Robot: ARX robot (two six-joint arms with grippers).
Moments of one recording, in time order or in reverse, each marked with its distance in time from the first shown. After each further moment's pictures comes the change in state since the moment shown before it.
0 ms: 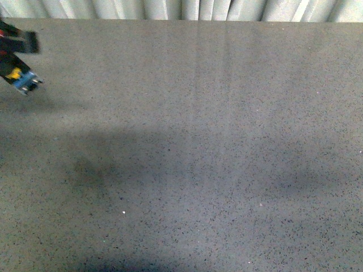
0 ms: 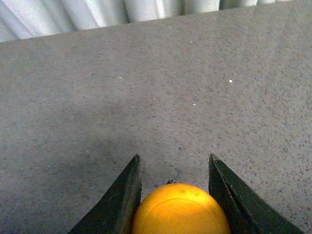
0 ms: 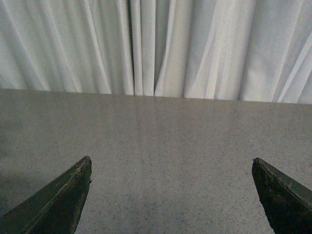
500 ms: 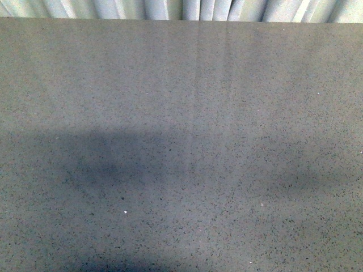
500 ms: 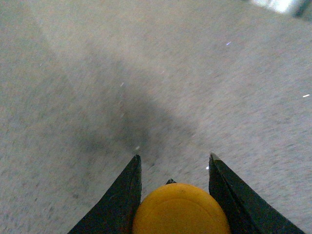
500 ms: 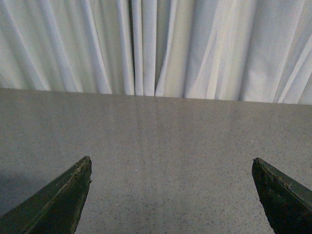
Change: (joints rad) left arm 0.899 -0.168 -0.033 -0.162 0.360 -0.012; right arm 0.000 0.000 0.000 0.000 0.000 0.000
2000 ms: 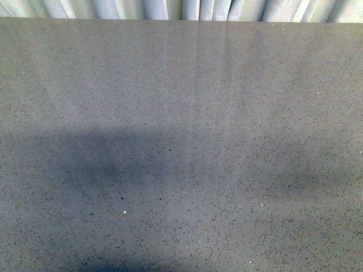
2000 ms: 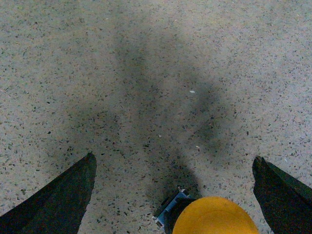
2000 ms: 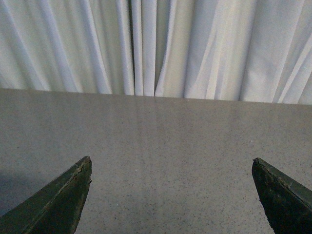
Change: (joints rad) left arm 0.140 0.302 -0.011 0.130 -0.010 -0.066; right arm 0.000 0.000 0.000 0.000 0.000 0.000
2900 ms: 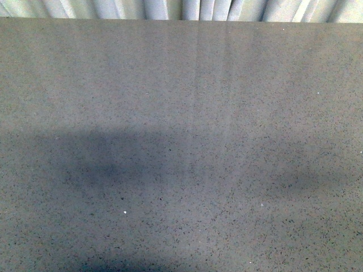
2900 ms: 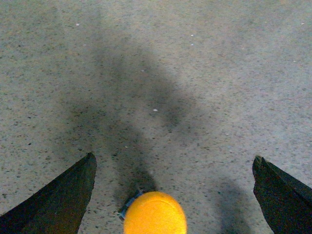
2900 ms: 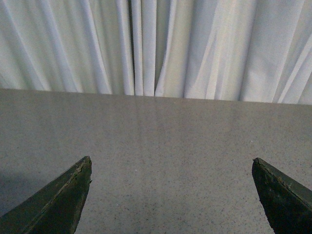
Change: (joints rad) left arm -0.004 -0.167 -0.003 -0.116 0.072 -0.079; right arm 0.000 0.000 0.000 0.000 0.000 0.000
